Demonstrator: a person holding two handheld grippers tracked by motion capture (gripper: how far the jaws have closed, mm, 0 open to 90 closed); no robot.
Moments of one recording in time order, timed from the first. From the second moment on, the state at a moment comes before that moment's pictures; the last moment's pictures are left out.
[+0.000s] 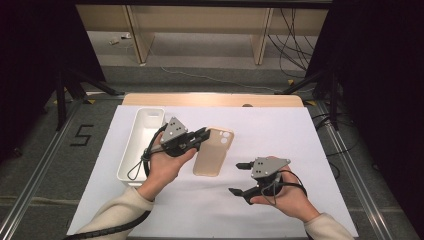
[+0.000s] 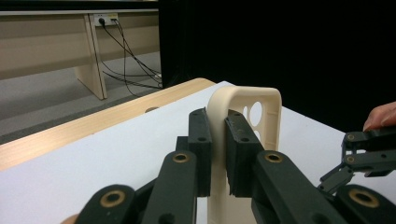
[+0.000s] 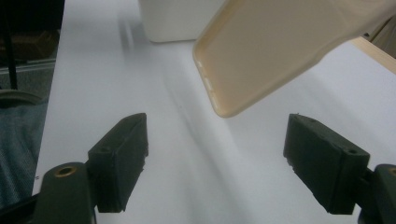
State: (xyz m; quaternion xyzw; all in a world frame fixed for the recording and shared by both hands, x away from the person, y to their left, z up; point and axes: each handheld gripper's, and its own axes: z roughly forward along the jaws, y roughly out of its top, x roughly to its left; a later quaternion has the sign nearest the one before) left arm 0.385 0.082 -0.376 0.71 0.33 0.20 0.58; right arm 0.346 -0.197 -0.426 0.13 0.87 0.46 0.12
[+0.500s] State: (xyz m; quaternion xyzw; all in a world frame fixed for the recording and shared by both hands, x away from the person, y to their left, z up) left arm 0.381 0.093 -0.372 0.71 0.33 0.20 0.59; right arm 0.345 -0.222 -0.425 0.16 0.86 0.48 0.13
